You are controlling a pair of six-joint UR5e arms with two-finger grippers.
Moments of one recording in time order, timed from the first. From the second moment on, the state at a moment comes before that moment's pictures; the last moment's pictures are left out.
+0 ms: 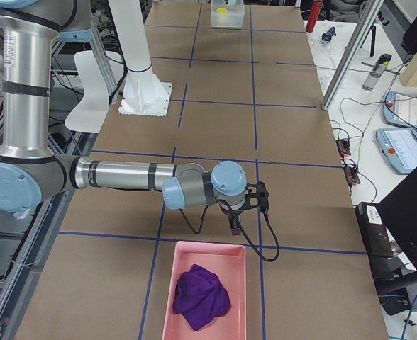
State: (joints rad) left arm -1.54 -1.44 -1.33 -2.01 -2.19 0.17; right arm 1.56 -1.68 1.67 -1.33 2.47 0.06
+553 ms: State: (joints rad) left arm -1.54 -1.44 -1.42 -2.01 -2.26 0.16; right arm 1.54 -1.68 1.68 -1.33 2.47 0.06
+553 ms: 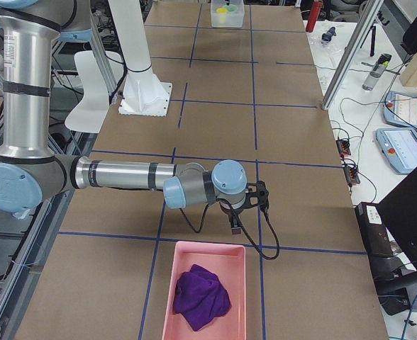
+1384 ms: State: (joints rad) left arm -1.52 -1.47 -1.87 -1.63 -2.35 -0.04; right arm 1.48 -1.67 1.72 -1.39 2.38 0.10
